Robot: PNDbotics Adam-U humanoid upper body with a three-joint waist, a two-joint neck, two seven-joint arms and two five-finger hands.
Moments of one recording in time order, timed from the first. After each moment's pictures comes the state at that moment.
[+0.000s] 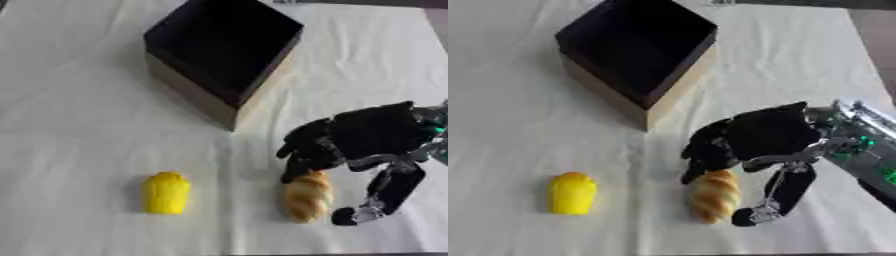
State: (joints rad) left arm -0.42 0.40 0.21 -1.98 -0.10 -0.28 0.29; right arm -0.43 -1.00 0.40 -1.98 0.39 -0.61 0.56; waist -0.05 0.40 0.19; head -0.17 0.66
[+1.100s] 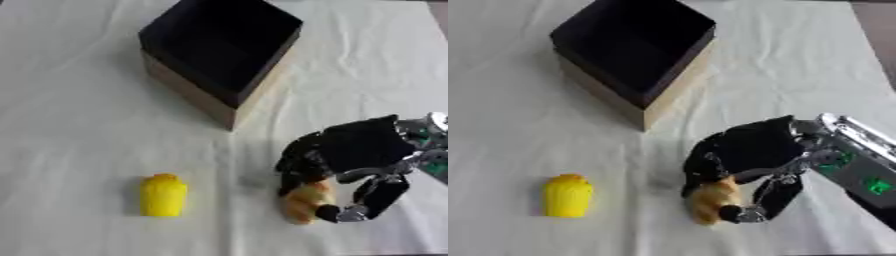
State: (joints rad) left arm -0.42 0.38 0.20 -1.98 -0.08 -0.28 0.27; right arm -0.41 -0.98 0.41 -1.98 0.47 -0.60 0.56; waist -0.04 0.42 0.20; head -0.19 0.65
